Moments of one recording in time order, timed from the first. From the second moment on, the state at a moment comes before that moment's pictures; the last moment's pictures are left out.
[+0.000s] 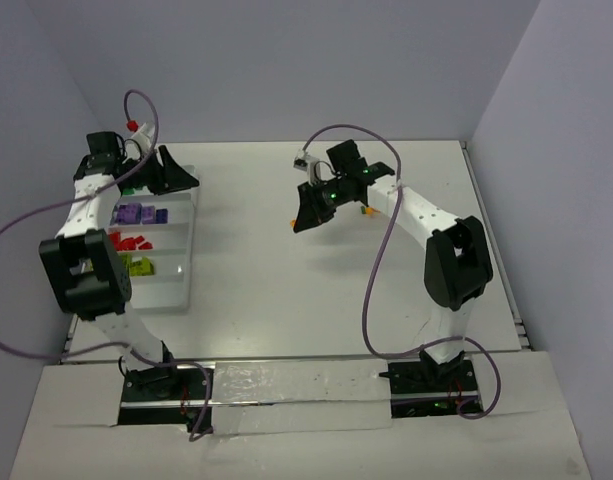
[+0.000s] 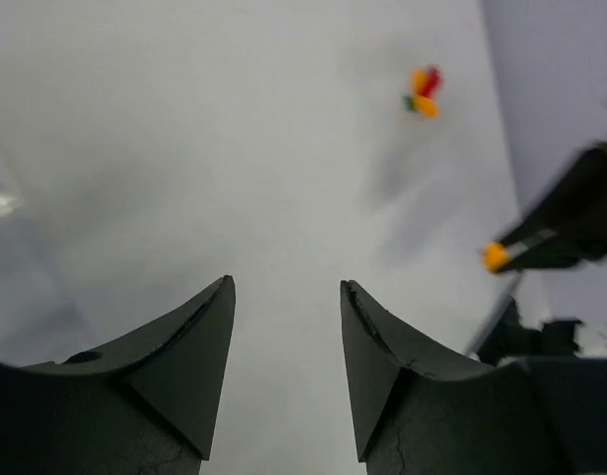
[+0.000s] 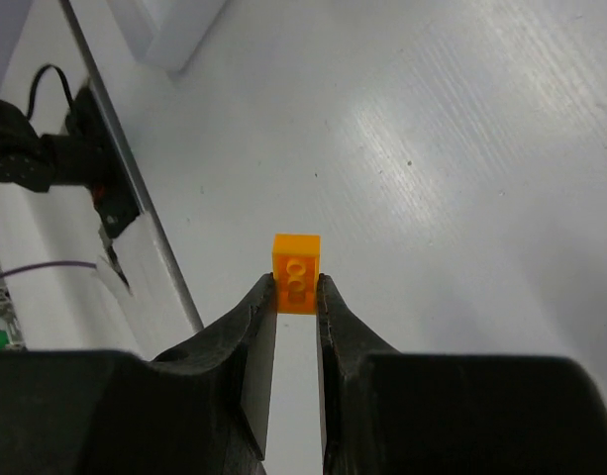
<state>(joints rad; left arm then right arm) 0.22 1.88 1.56 -0.57 0.91 -0.06 0.46 1.86 1.57 -0.65 -0.78 0.01</state>
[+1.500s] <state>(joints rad) -0.23 1.50 1.04 -0.18 1.08 -0.53 0.80 1.69 1.52 -0.55 -0.35 -0.20</state>
